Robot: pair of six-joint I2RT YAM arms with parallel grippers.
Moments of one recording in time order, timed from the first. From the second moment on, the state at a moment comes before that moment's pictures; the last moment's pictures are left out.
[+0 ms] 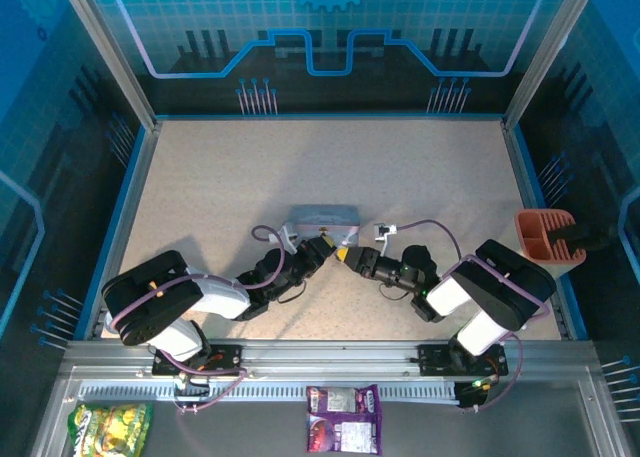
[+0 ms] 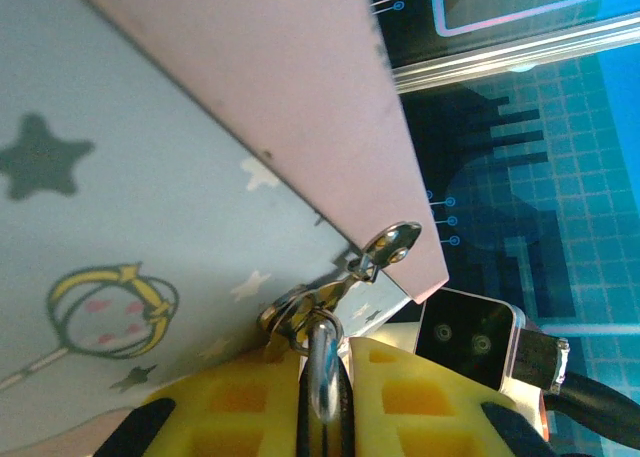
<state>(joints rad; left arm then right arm) -0.89 1.54 0.34 0.98 -0.19 -1.37 0.66 1.60 0.17 1.31 -0.41 1.10</state>
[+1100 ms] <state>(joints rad) -0.89 1.55 0.32 1.03 -0.18 -1.38 0.69 1.62 0.16 1.31 -0.38 1.13</state>
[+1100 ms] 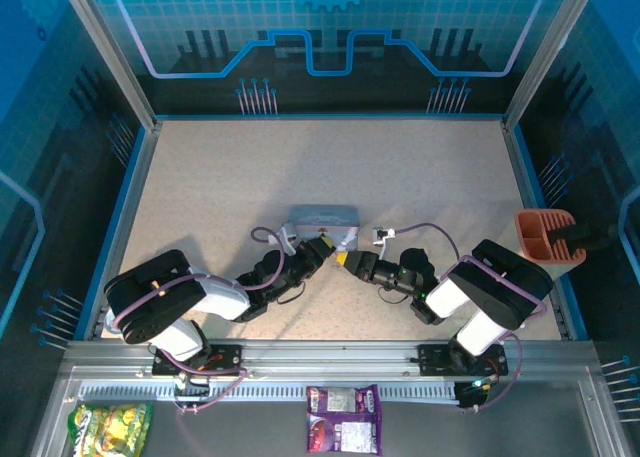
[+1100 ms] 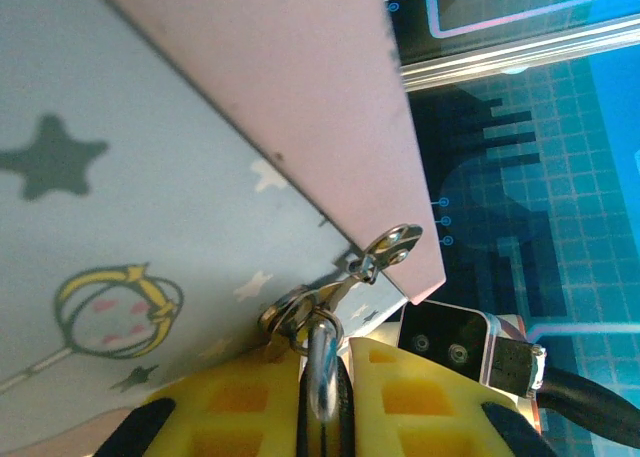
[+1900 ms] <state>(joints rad) -0.89 1.57 0.31 1.05 -0.26 -1.38 0.65 1.68 0.27 1.24 -0.48 1.28</state>
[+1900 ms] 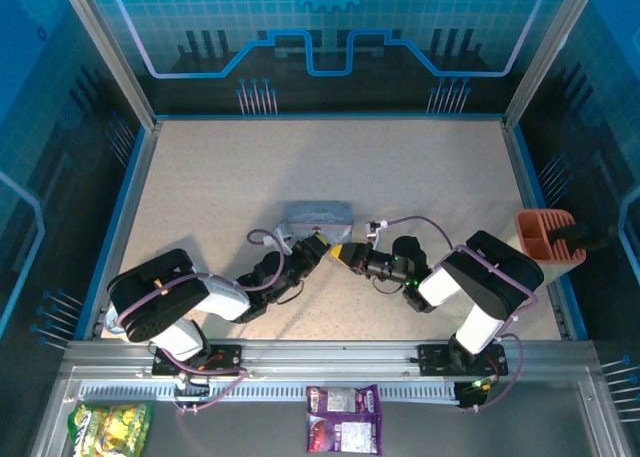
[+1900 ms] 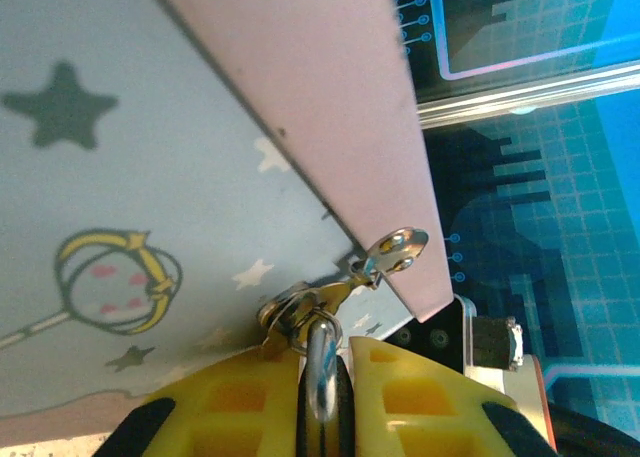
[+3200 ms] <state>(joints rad) -0.89 1.41 0.35 0.65 -0.20 -1.37 0.74 1.15 0.28 0.56 -0.37 0.58</state>
